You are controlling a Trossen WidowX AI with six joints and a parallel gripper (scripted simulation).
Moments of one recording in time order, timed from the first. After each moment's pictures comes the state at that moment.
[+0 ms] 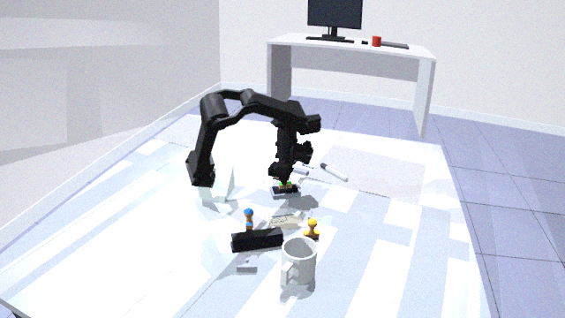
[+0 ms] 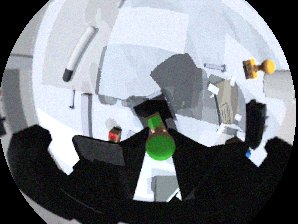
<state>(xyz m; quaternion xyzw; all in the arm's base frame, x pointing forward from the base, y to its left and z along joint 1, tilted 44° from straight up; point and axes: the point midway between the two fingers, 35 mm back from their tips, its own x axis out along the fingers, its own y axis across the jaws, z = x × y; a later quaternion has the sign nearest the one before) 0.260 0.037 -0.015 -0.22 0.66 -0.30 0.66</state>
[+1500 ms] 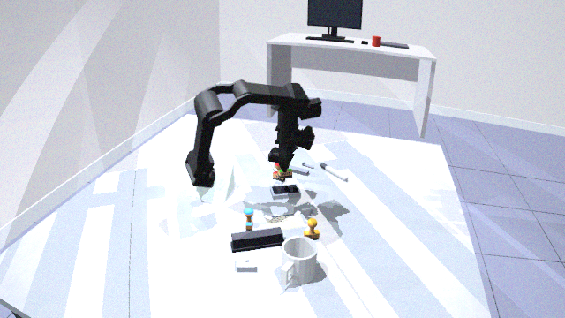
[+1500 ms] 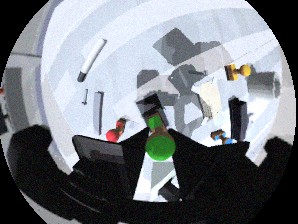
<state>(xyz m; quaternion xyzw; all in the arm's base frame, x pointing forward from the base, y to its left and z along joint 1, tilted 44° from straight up) 0.264 0.066 0.029 -0.22 0.66 -0.29 0.65</state>
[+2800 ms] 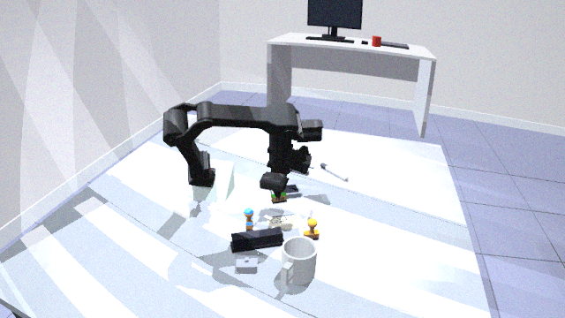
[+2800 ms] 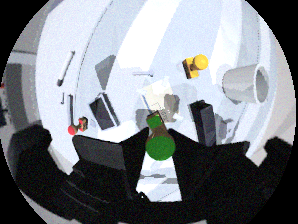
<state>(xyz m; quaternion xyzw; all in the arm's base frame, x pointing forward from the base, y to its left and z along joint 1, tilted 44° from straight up) 0.266 -0.034 0.116 -0.24 0.67 -0.28 0.65</state>
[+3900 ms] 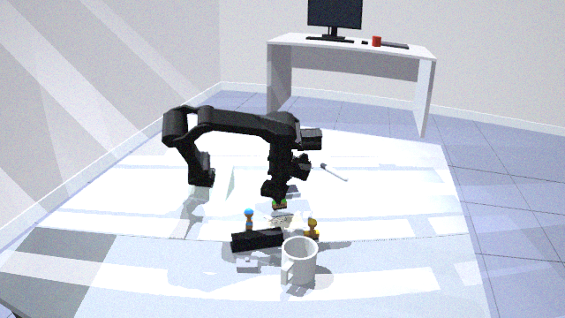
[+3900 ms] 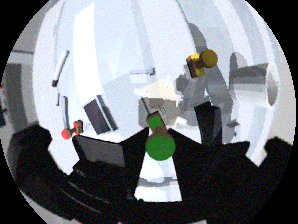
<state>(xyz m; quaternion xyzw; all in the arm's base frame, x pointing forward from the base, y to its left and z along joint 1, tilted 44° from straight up) 0.267 -0.049 0.101 -0.23 0.67 -0.28 0.65</state>
